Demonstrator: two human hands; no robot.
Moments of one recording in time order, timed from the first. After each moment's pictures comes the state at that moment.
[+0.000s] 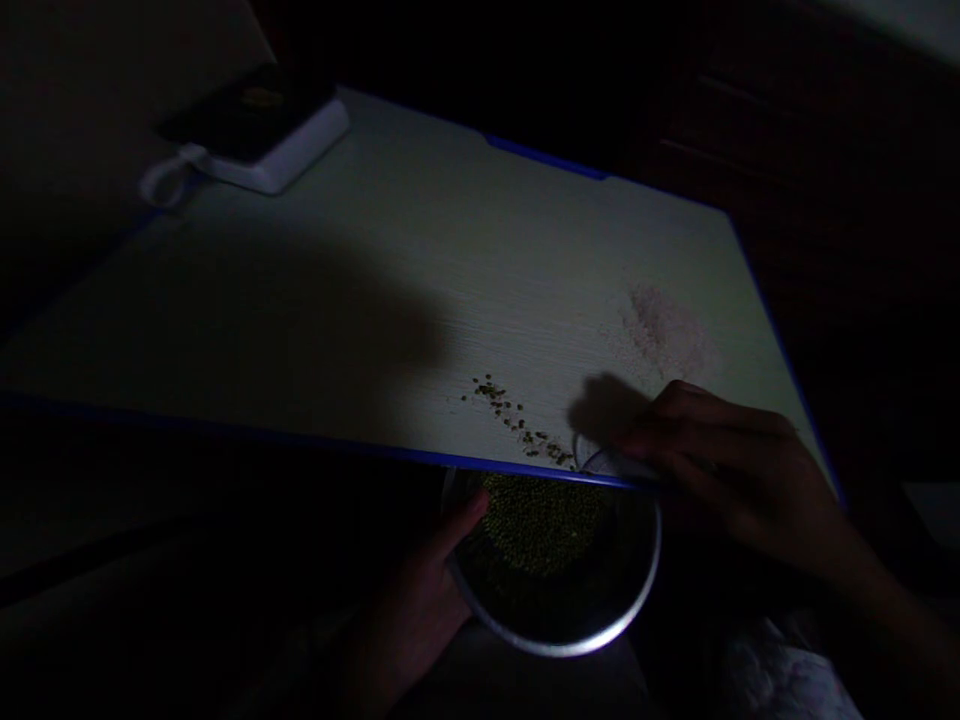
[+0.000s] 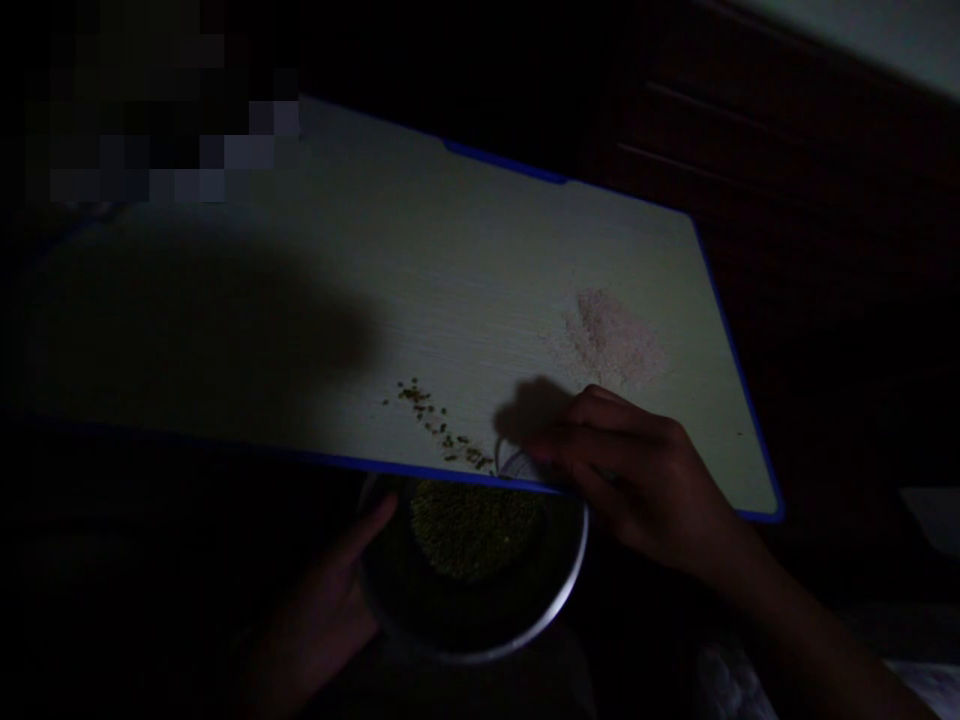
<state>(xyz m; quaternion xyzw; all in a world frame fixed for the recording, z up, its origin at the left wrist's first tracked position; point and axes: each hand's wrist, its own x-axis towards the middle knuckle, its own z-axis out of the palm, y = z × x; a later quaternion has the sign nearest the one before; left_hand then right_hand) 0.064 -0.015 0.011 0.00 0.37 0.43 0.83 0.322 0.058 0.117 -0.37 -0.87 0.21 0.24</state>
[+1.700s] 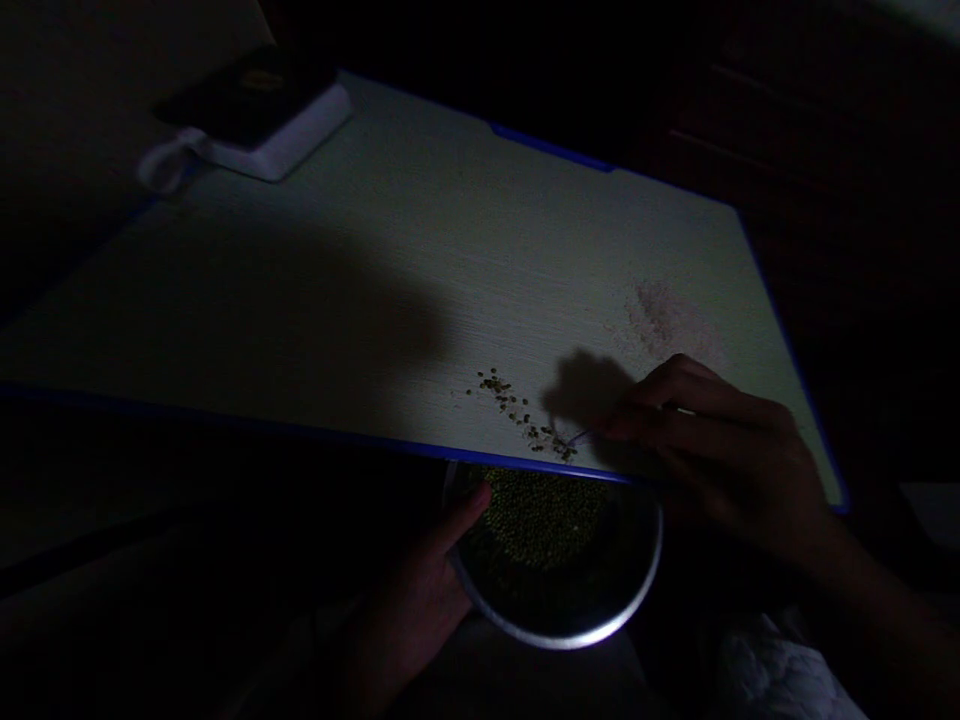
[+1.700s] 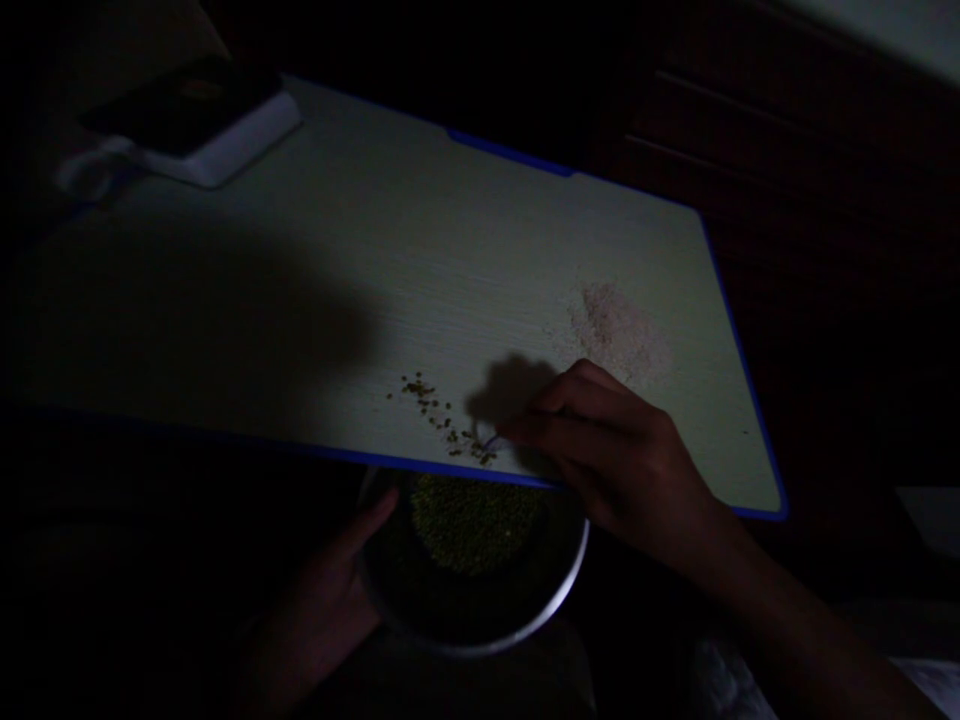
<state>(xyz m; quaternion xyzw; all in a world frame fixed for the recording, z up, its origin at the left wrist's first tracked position) 0.068 -0.014 0.015 -0.01 0.37 0.42 0.83 0.305 0.066 0.118 -0.34 -0.88 0.19 0.27</state>
